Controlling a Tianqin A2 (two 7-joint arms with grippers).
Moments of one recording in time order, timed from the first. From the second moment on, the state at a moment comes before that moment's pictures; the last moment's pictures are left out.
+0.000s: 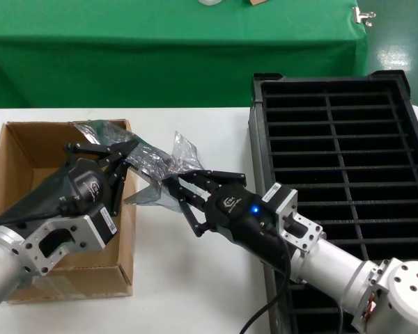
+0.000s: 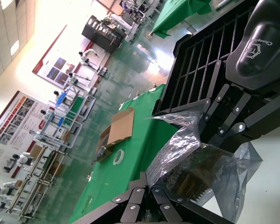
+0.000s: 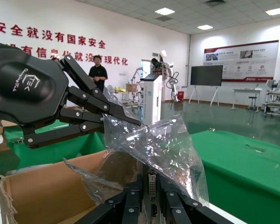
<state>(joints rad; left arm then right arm) -0.20 -0.46 1.58 -1.95 -0.89 0.61 -0.04 0.49 0.17 -1.89 1.24 1.84 -0.63 -0.20</state>
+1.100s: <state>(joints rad) -0.20 -0.46 1.58 -1.95 -0.89 0.61 -0.04 0.48 0.20 -1.87 1.25 1.87 -0.65 -0.13</state>
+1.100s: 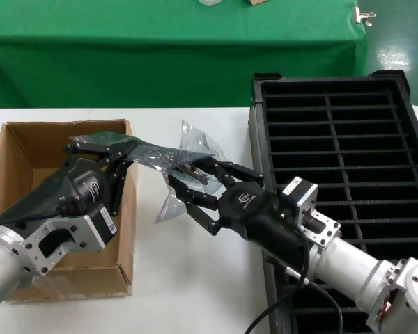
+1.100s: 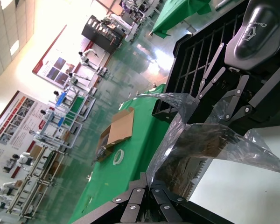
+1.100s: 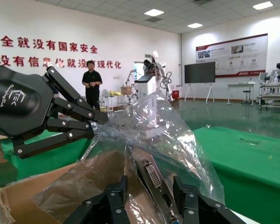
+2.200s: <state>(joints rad) -0.20 -0.46 1.58 -1.95 -0.89 0.61 -0.04 0.49 0.22 -1.85 1.24 1.92 -0.70 -0.07</state>
